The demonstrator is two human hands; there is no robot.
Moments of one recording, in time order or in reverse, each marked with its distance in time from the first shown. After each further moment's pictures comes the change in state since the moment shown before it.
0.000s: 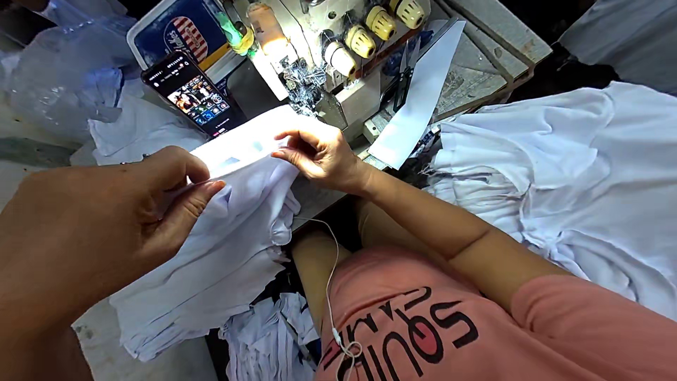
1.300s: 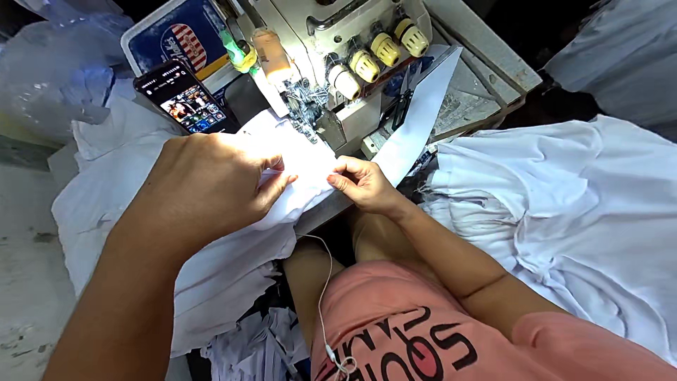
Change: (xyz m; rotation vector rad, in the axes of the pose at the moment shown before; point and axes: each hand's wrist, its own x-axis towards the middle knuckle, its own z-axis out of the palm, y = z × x) left_hand 0.078 0.021 0.045 0.078 0.188 0.329; right_hand -0.052 0.001 -0.057 0.188 -0.114 0.459
